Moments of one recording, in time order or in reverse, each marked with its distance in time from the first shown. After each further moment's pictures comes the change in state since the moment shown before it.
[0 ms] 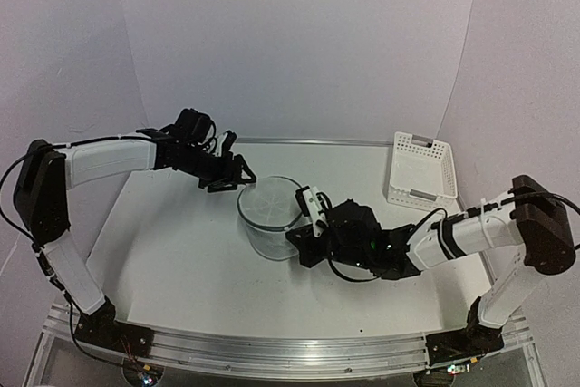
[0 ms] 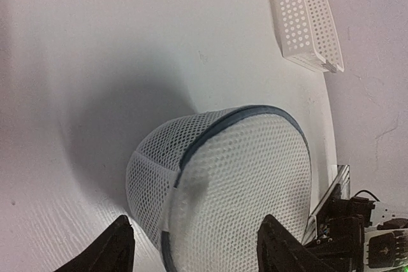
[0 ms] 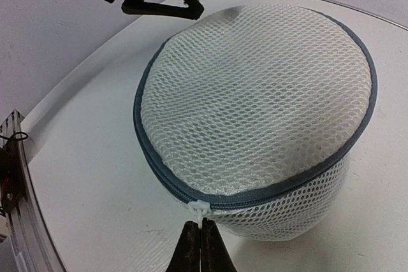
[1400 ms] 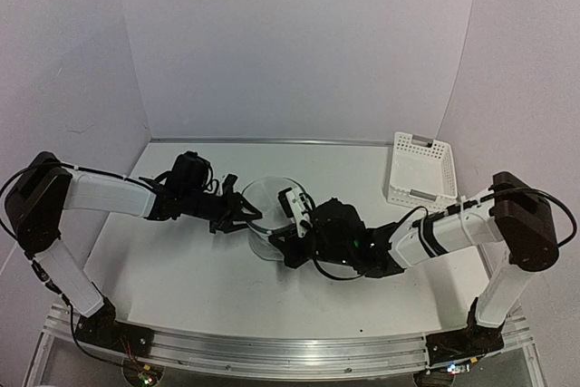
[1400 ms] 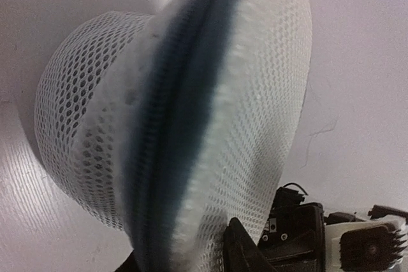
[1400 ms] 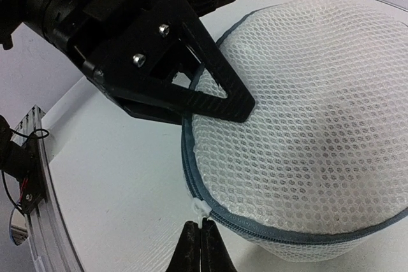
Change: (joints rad) left arm -0.085 -0.089 -0.441 0.521 0.173 -0.503; right arm 0.013 0.122 0.111 0.024 -0.097 0.035
